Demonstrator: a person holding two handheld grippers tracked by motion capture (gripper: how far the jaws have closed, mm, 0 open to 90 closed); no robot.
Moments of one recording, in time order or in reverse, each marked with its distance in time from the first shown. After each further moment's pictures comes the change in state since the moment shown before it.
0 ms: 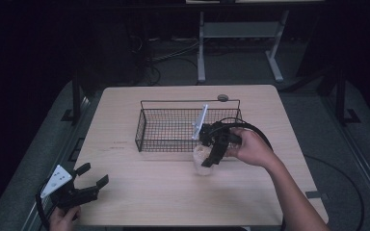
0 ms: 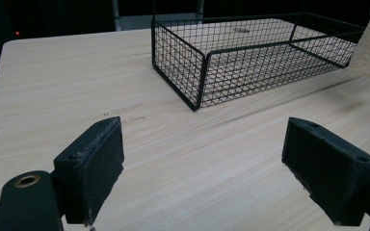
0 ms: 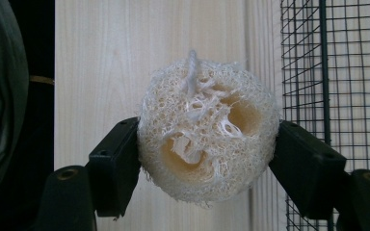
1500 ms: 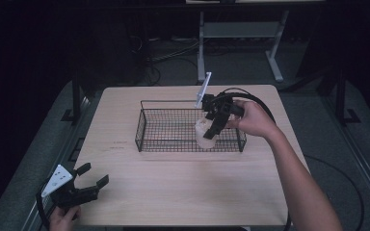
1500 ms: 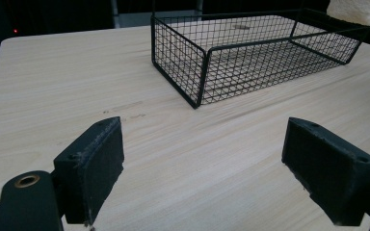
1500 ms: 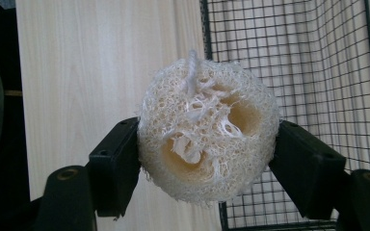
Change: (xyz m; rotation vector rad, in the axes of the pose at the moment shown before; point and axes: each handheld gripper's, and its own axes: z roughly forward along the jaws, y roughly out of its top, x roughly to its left) left arm 0.002 -0.001 0.001 0.011 -0.002 0.005; right arm -0.054 0.011 -0.050 -0.001 -0.057 0.064
